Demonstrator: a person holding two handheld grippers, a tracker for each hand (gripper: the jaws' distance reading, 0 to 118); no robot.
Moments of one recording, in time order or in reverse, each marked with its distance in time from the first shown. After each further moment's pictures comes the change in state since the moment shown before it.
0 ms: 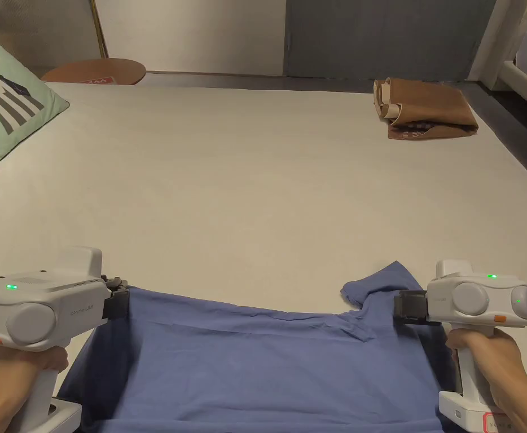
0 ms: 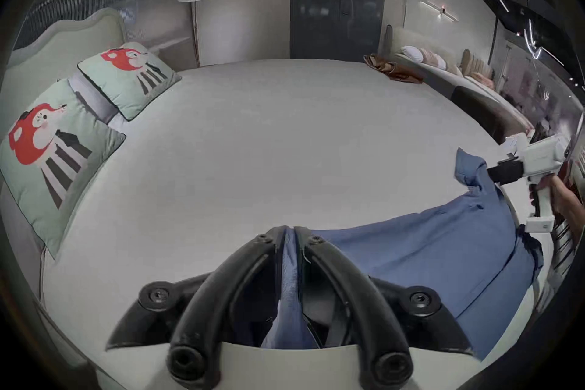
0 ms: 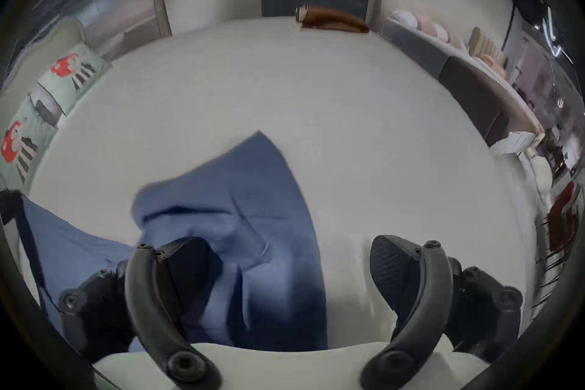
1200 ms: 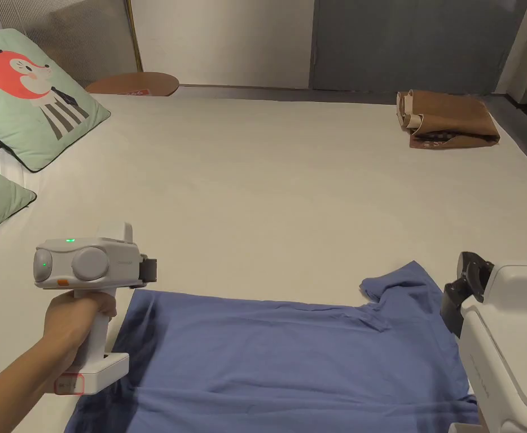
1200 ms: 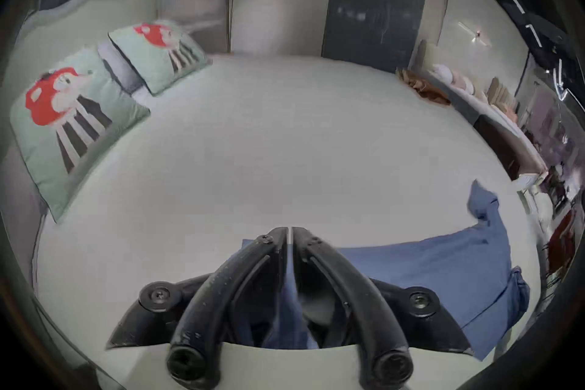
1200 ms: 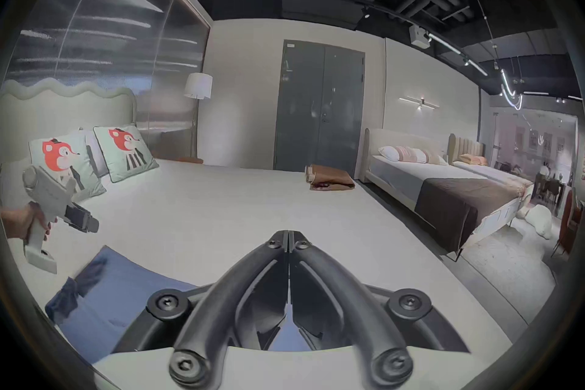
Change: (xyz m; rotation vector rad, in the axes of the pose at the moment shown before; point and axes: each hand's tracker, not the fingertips) left arm -0.018 0.021 -0.024 -0.105 0.076 0.179; right arm -0.062 -0.093 0.235 0.773 -0.007 0.039
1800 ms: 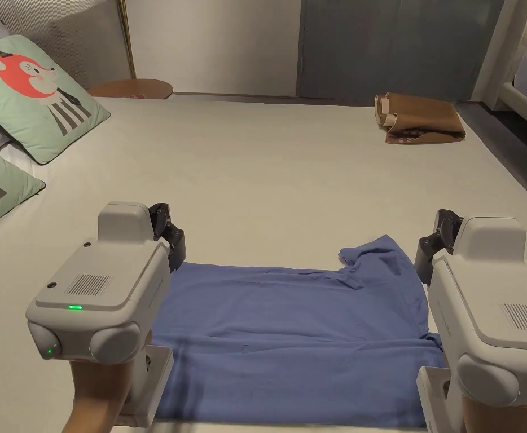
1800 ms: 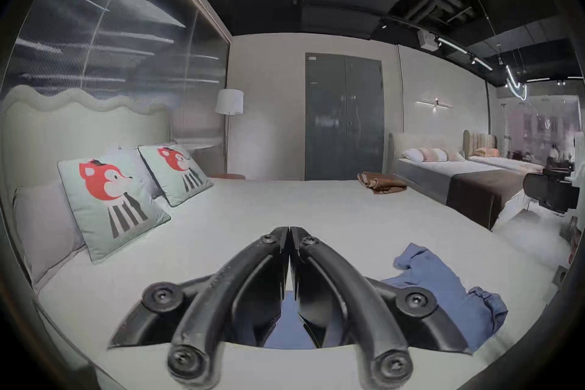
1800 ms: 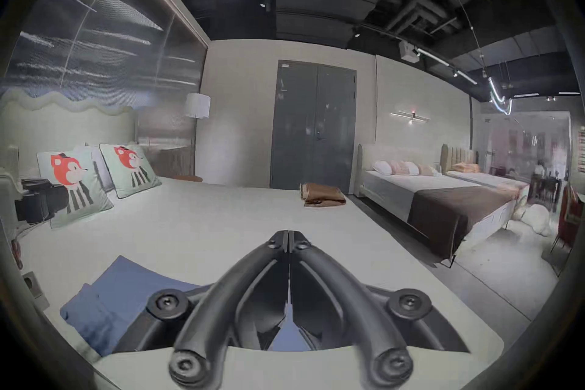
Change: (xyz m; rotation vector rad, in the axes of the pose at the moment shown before) left arm 0.071 -0.137 0.222 0.724 -0.011 -0.104; right arm 0.002 0.014 0.094 0.112 -0.017 -0.022
